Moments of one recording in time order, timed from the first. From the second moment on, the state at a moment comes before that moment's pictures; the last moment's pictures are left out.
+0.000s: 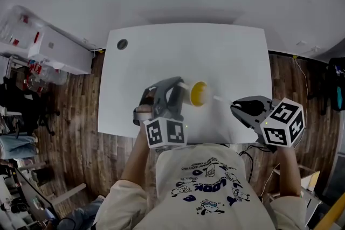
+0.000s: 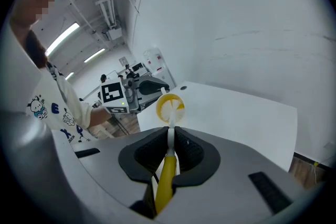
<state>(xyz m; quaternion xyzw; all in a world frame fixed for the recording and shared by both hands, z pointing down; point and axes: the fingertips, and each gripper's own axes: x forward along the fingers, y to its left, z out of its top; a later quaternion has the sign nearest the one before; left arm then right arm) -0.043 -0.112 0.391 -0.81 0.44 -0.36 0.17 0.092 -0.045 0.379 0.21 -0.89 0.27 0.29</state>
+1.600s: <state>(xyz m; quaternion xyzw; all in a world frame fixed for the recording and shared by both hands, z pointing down) -0.041 -0.112 0.410 -0.81 0.44 -0.38 0.07 0.054 -0.016 0.344 0.16 -0.88 0.09 0.44</state>
